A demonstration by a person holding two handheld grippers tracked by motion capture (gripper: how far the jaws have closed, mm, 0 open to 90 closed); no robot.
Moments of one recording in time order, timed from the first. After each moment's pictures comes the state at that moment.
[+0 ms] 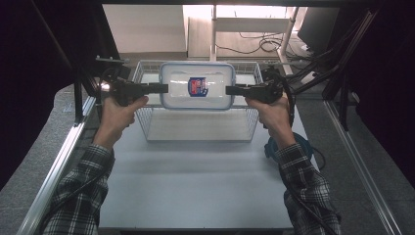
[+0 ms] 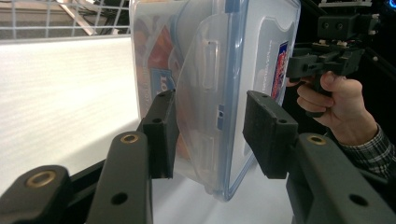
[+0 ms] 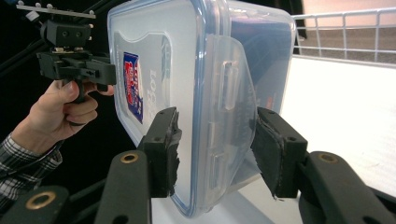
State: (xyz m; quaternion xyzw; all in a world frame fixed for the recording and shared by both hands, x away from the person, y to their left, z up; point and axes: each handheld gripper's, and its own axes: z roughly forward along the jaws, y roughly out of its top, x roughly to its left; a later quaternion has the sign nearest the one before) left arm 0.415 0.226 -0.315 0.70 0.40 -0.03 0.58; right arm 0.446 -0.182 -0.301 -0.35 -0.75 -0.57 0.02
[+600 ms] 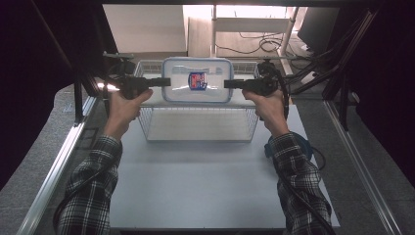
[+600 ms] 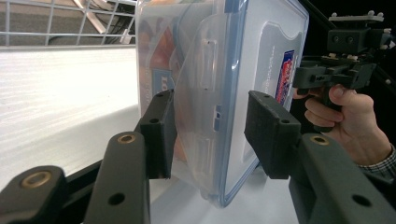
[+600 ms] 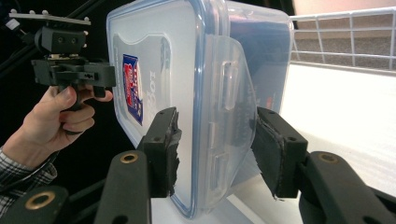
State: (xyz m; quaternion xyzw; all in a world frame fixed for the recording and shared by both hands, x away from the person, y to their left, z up) left arm 0.444 0.224 -0.328 0.68 0.44 -0.04 0.58; right arm 0.477 -0.177 -0.307 -0.38 -0.74 -0.55 0.03
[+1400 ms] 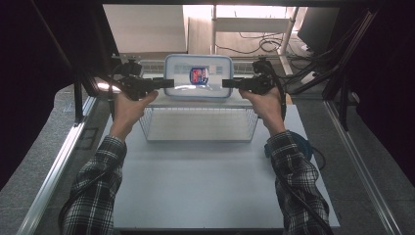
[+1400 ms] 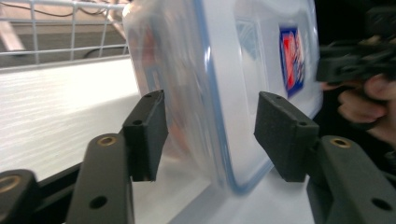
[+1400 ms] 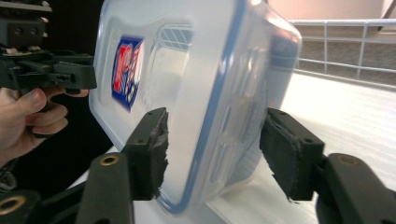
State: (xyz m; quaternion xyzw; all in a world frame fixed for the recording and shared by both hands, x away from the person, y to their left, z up) left arm 0.442 0.208 -0.330 0.71 0.44 0.04 0.55; right arm 0.480 -0.166 -0.305 -0.39 -0.76 -0.52 -0.03
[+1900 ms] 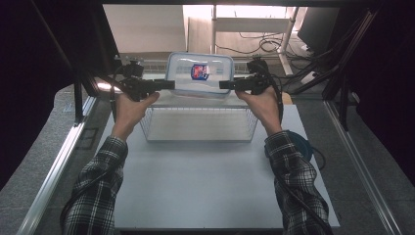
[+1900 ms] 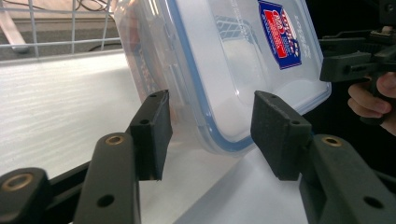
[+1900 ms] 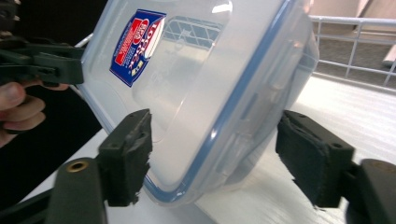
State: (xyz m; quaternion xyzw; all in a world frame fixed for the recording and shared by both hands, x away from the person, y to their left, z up) left arm 0.445 0.206 -0.333 0.71 0.45 0.04 0.55; right arm 0.480 -0.153 -0.304 -0.39 -0.78 -0.49 -0.06
